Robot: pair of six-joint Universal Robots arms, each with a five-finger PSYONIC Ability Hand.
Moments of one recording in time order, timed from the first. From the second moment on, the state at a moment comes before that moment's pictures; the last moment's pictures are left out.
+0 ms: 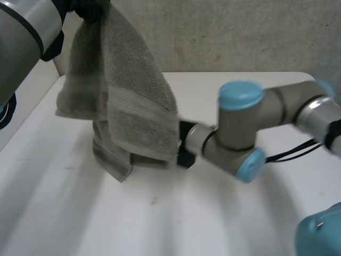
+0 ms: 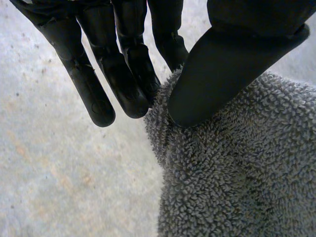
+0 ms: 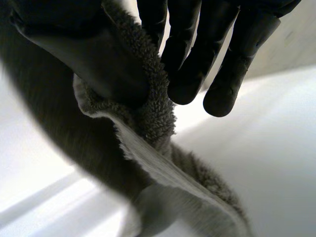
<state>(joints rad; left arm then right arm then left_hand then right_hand) 4.23 -1.83 -0.86 2.92 -1.54 3.43 2.20 -0.66 0.79 0.08 1.11 3.66 1.19 1.22 1.22 1.22 1.02 1.33 1.31 1.34 1.34 1.16</state>
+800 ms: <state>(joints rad) 4.35 -2.34 -1.16 3.55 -1.41 3.61 2.14 -1.23 1.43 0.03 1.44 2.44 0.96 0.95 0.95 0.95 0.78 1.33 1.31 1.34 1.34 1.16</state>
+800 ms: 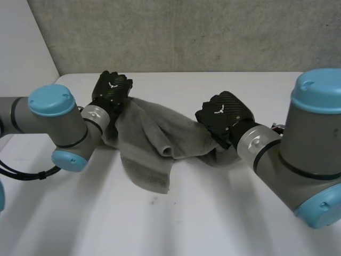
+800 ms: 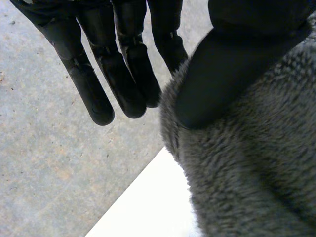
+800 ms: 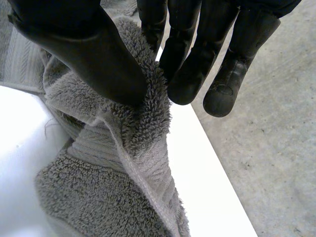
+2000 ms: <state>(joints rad) 3.91 -2.16 -1.49 3.46 -1.81 3.07 2.02 -1.26 1.35 0.00 1.47 2.45 0.40 0.41 0.40 0.40 0.23 1.33 1.31 1.34 1.34 1.16</state>
